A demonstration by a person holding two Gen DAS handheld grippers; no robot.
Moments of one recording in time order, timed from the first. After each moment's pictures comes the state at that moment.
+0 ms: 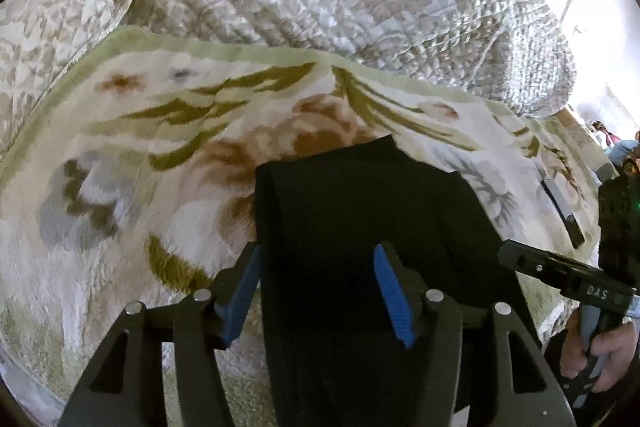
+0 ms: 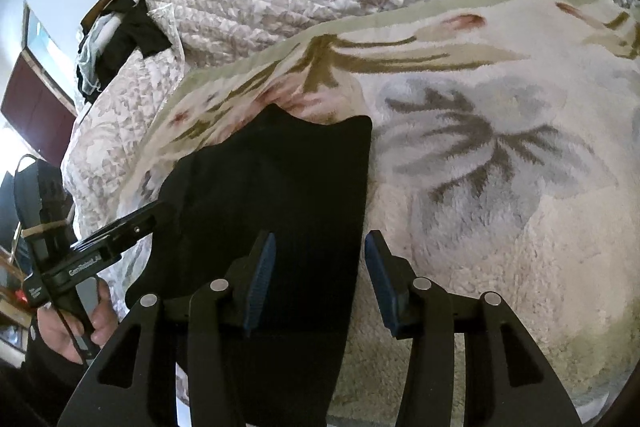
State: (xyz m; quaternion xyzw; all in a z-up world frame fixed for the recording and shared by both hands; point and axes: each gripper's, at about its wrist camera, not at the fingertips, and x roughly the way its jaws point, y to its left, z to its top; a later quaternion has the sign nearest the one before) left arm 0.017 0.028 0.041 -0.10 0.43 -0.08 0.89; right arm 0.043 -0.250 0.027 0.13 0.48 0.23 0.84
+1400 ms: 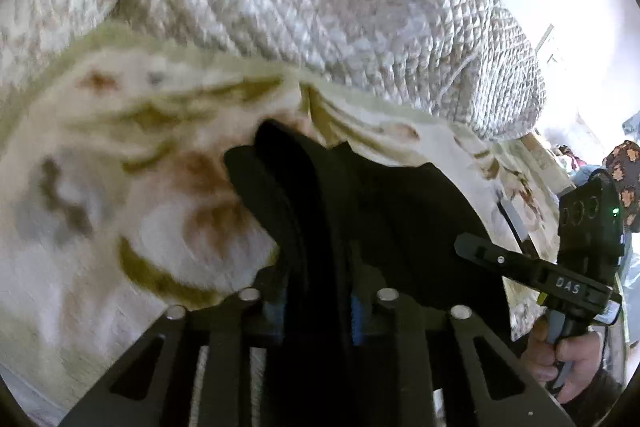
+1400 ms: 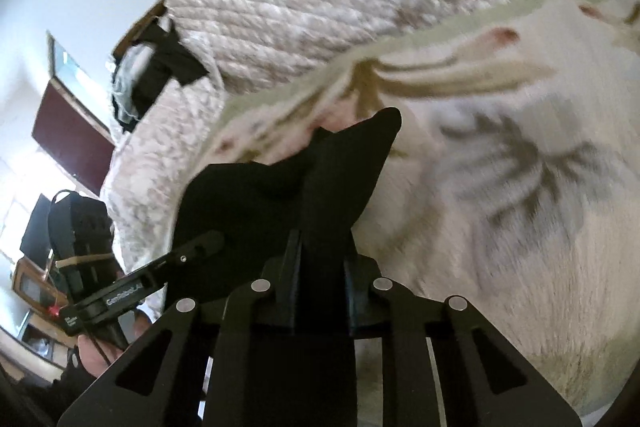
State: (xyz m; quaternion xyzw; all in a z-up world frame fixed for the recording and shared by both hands) left arm 0.011 0.032 0.070 -0.16 0.40 -0.14 0.89; right arm 0.043 -0.234 0.061 0.20 0.44 0.28 0.83
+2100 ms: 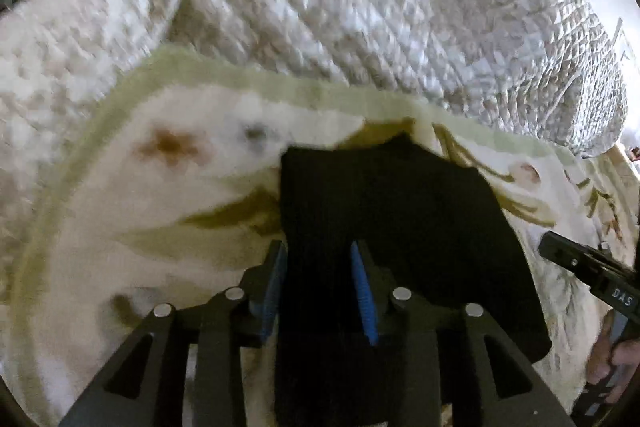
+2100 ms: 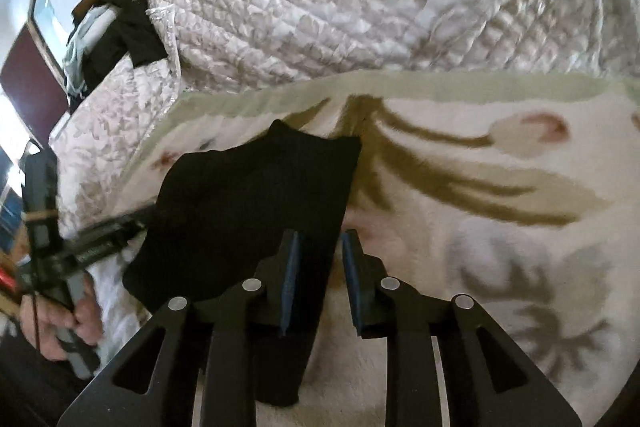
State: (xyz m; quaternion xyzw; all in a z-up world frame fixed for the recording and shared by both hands) left arm 0.108 0.098 0.056 -0.09 0.42 0.00 0.90; right arm 0.141 -0.174 0.057 0.06 0.44 0.24 0.86
